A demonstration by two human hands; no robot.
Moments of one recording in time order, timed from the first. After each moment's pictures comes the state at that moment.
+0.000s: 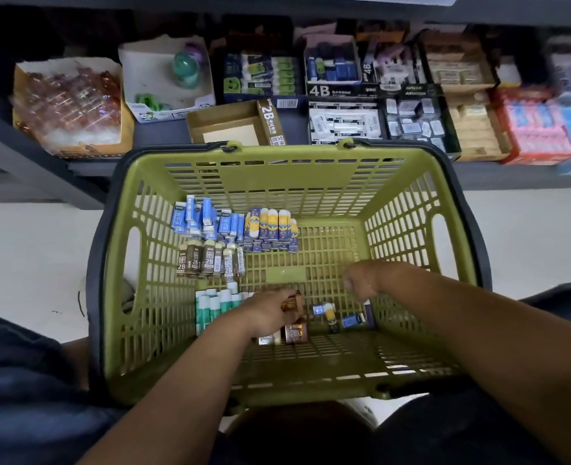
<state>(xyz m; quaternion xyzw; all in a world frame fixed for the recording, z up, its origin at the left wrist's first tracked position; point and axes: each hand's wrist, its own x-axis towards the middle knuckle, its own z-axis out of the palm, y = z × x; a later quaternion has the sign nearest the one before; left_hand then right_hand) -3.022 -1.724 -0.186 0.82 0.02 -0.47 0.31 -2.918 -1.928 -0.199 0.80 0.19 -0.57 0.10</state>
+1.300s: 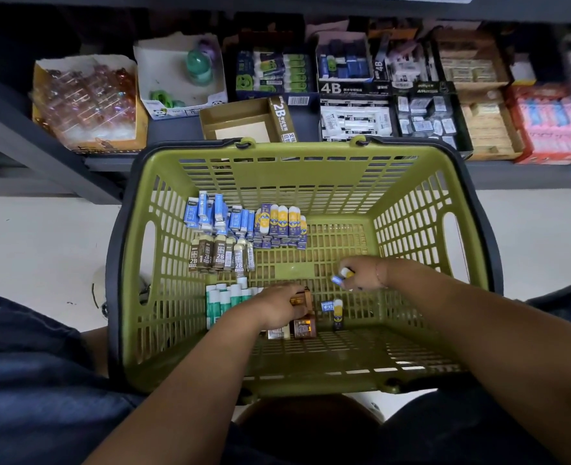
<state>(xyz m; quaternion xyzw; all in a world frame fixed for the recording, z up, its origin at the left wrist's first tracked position) -3.021 -1.723 -0.176 0.81 0.05 -0.49 0.33 -2.922 -1.921 -0.197 0.81 0.12 -0.56 -0.09</state>
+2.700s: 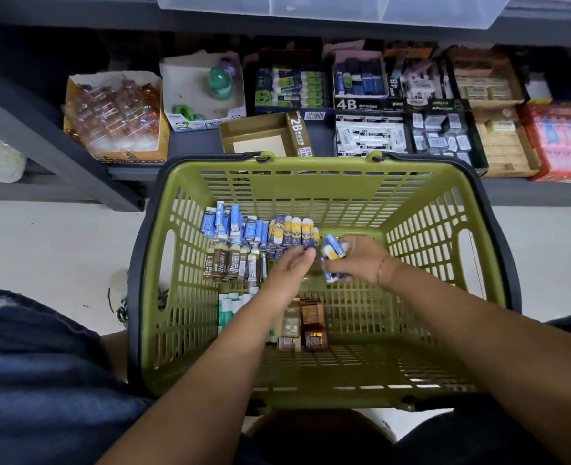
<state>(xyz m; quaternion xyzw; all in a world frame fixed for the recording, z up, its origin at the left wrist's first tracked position) -2.999 -1.726 -0.151 0.64 0.29 -0.26 0.66 -2.919 -1.874 -0.159 0.83 -0.01 -0.40 -0.39</state>
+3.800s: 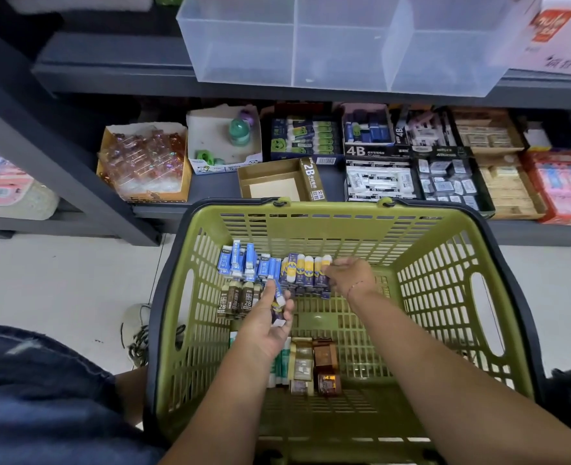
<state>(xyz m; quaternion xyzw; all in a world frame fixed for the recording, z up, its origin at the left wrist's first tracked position) -2.997 -1.689 -0.151 0.22 0.54 -0.11 0.81 -2.897 -1.821 -0.189 0.77 -0.25 -0.26 -0.52</state>
